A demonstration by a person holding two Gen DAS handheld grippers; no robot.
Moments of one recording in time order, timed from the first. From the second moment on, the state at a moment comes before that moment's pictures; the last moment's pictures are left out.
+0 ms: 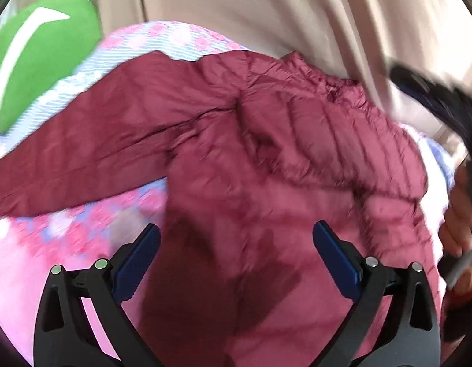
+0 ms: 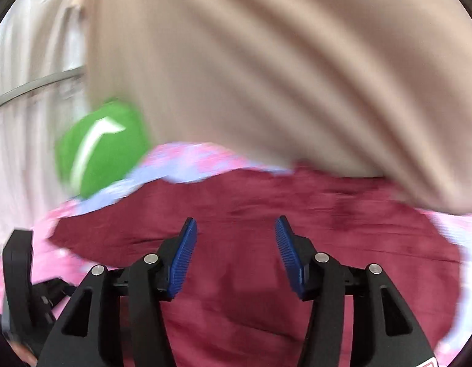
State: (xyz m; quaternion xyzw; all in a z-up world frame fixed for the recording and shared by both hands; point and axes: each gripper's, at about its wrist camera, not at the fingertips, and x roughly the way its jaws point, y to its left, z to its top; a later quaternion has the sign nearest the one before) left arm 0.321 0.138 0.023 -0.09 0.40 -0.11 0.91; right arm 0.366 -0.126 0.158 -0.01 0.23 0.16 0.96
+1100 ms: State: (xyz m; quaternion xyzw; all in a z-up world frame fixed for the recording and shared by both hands) left arm 0.439 0.091 -0.010 -0.05 0.37 -0.03 0.93; right arm 0.316 -0.357 0.066 0.04 0.32 -0.06 0.94
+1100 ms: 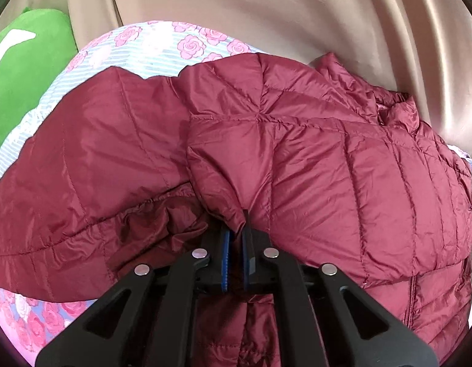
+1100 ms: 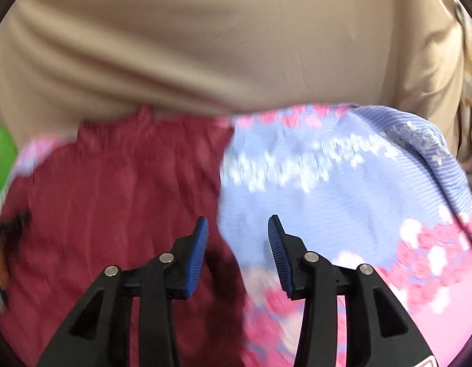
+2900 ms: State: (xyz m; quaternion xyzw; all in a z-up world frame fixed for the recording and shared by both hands) left arm 0.420 0.069 -0.015 0.00 0.37 -0.06 0.93; right arm 0.401 -0.326 0.050 0.05 0.35 -0.06 0.93
